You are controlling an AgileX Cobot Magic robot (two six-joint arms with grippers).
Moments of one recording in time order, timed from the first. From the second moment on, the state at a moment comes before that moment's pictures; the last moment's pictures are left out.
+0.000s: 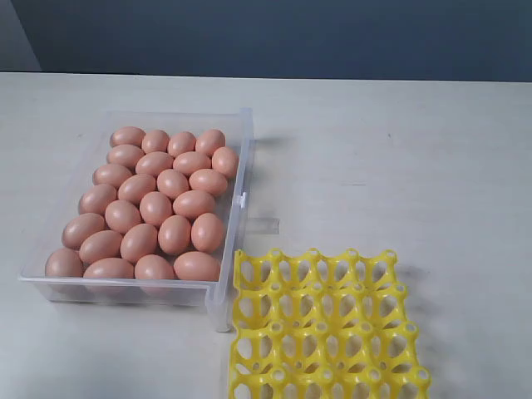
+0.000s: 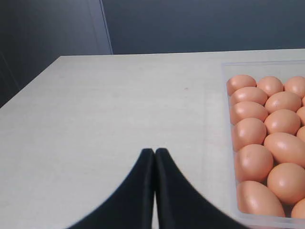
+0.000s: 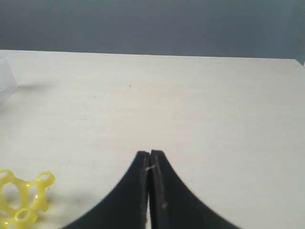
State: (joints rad) left arm 0.28 0.00 0.00 0.00 0.32 0.06; right arm 0.05 0.01 0.00 -0.01 0.36 0.02
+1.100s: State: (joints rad) left arm 0.28 0.00 0.00 0.00 0.32 0.06; right arm 0.05 0.00 0.00 0.15 -0.86 0.75
